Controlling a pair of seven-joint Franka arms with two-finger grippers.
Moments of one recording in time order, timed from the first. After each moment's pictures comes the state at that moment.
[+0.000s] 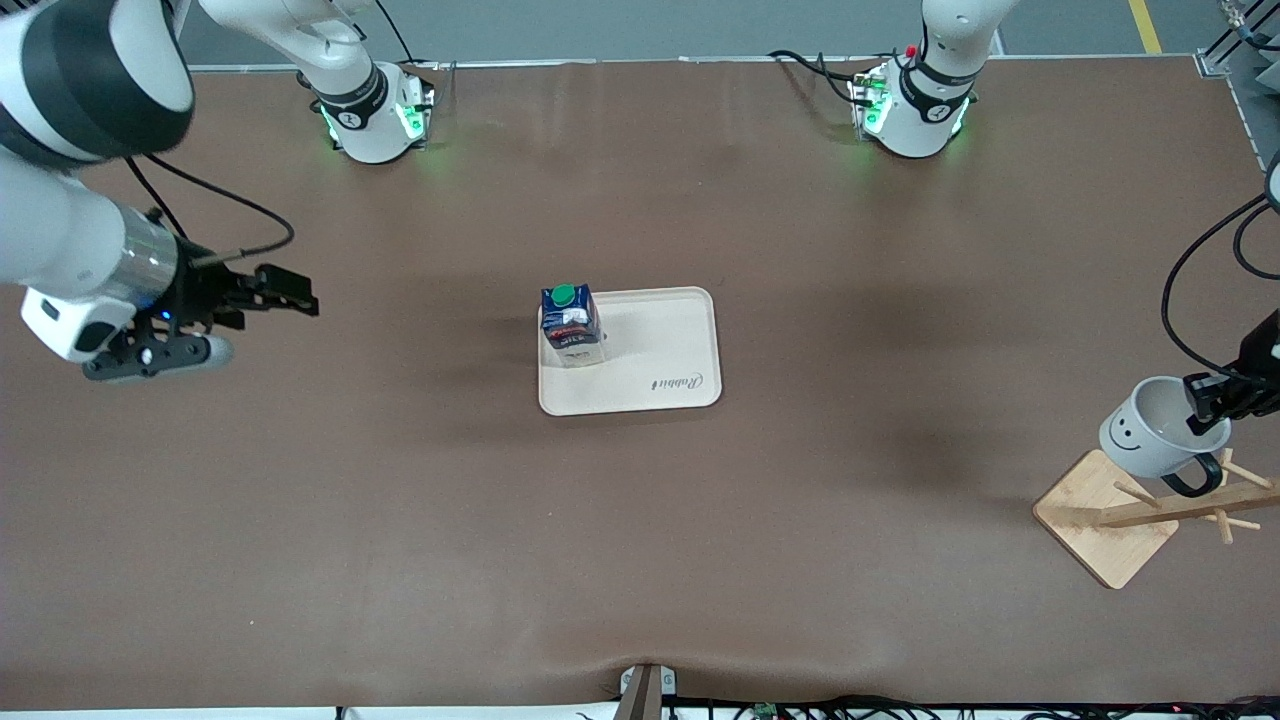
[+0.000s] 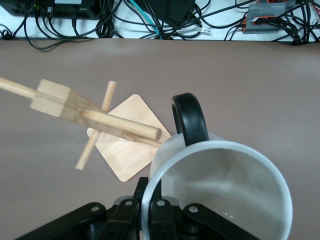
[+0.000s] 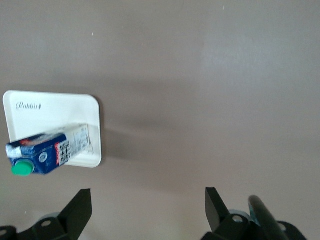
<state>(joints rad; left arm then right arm) 0.75 0.20 -0.61 -1.78 0.10 2.27 0.12 0.19 0.22 -0.06 -1.48 0.17 1.58 -0.01</state>
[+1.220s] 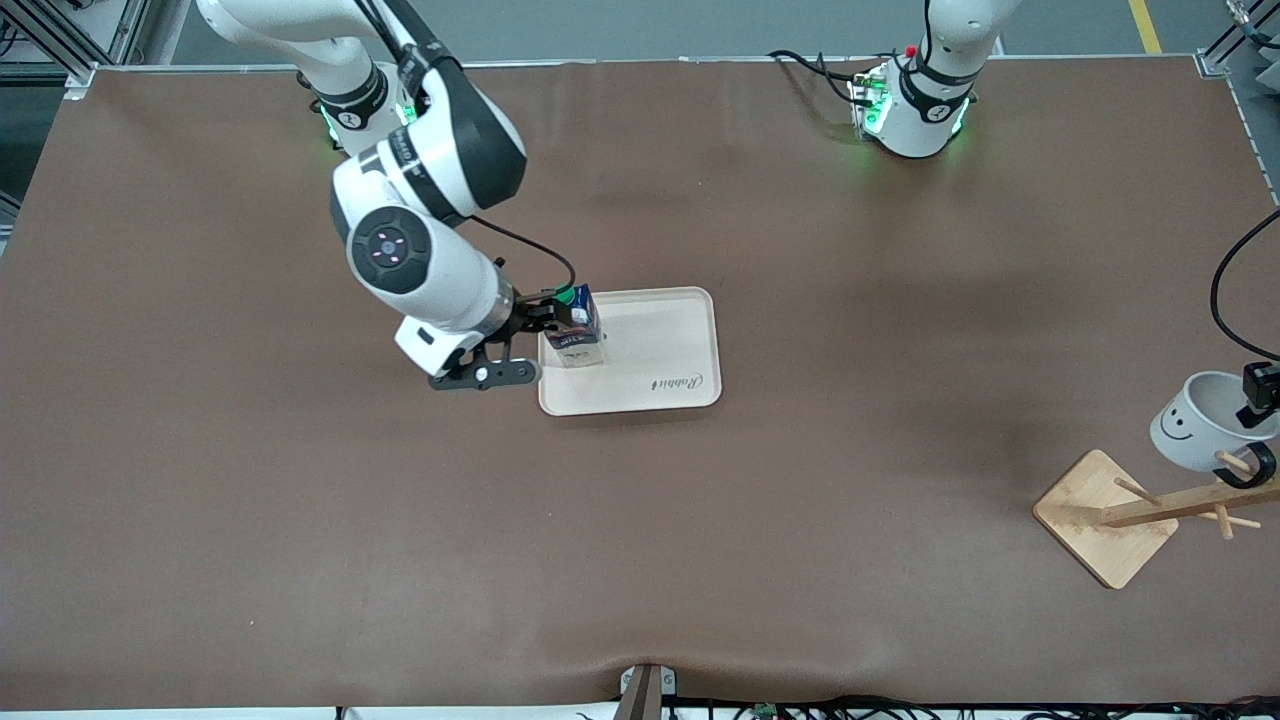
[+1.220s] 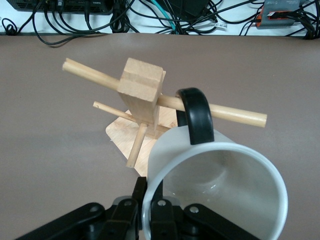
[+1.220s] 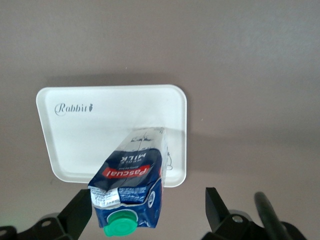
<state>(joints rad) 0.88 0.25 -0.61 -1.80 -0.01 2.32 0.33 0.59 0.41 -0.05 -1.54 0.23 1.83 0.42</state>
